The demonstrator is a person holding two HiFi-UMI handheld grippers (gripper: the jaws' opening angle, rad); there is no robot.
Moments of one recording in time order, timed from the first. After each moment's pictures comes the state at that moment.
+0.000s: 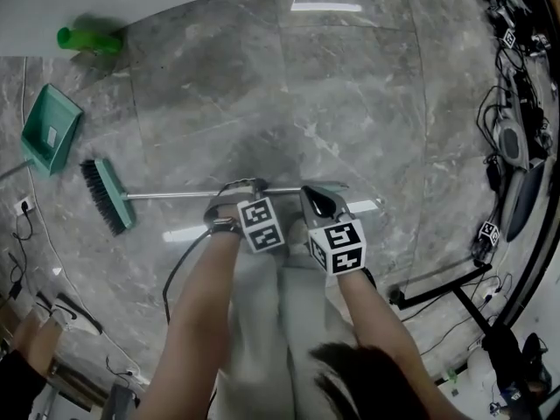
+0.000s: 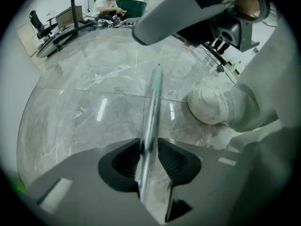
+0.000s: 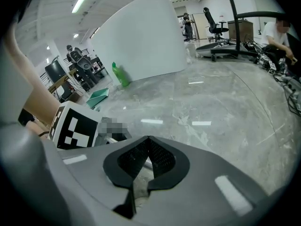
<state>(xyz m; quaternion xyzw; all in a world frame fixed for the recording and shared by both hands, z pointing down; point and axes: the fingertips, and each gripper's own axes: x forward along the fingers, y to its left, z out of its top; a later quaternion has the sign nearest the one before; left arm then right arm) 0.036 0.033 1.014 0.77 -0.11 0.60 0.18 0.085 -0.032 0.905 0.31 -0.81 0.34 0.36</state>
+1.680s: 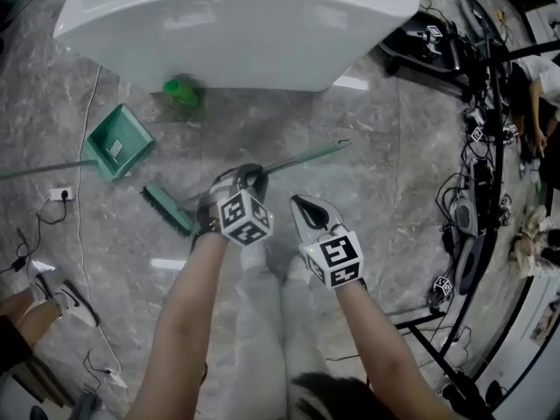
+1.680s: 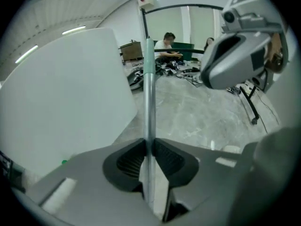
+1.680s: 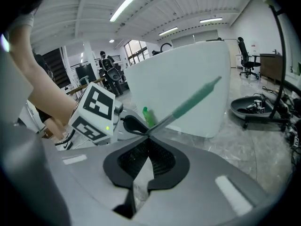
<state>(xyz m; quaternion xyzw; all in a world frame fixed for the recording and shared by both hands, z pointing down) -0.108 -0.168 0.758 0.77 -0.42 0.45 0.14 -0.046 -0.141 0.669 0.22 -0.91 0.21 0.30</state>
